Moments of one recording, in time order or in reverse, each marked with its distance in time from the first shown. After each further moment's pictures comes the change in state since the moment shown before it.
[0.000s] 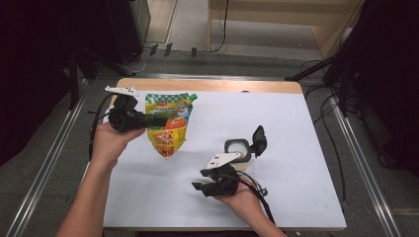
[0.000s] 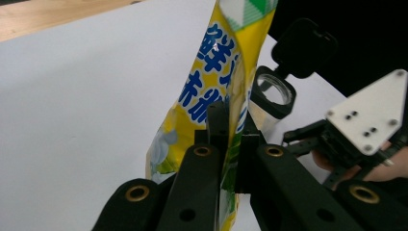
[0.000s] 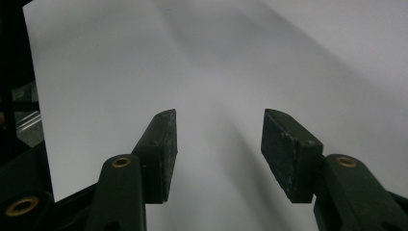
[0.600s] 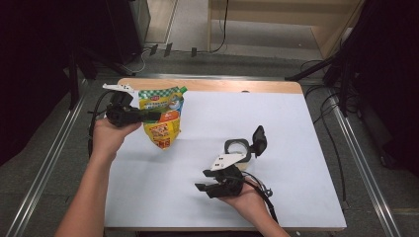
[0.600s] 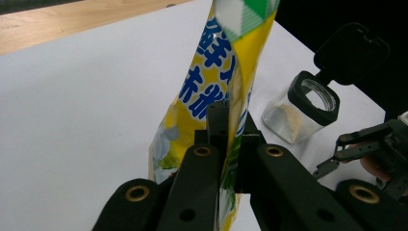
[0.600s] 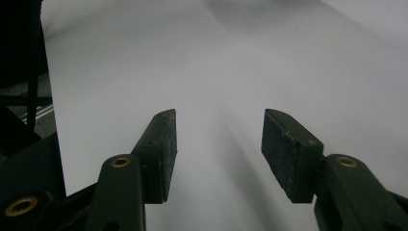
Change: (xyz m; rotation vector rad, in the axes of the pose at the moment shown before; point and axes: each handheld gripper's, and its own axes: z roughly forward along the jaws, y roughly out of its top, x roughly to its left) left arm 0.040 -0.005 0.001 -0.030 0.070 -0.024; right arm 0.000 -0.004 -0.013 -0.015 0.023 -0.041
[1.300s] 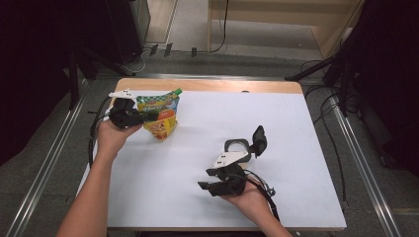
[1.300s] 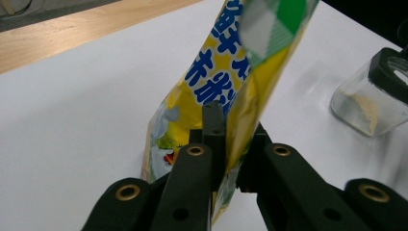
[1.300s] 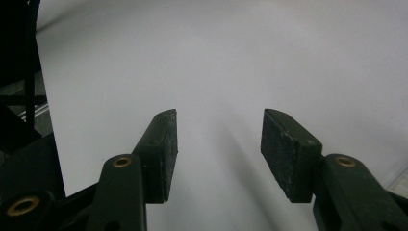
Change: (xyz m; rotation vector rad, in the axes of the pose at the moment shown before) left arm 0.043 -0.023 0.024 -0.022 0.115 0.057; right arm -0.004 0.002 -0.008 0.031 -0.022 0.028
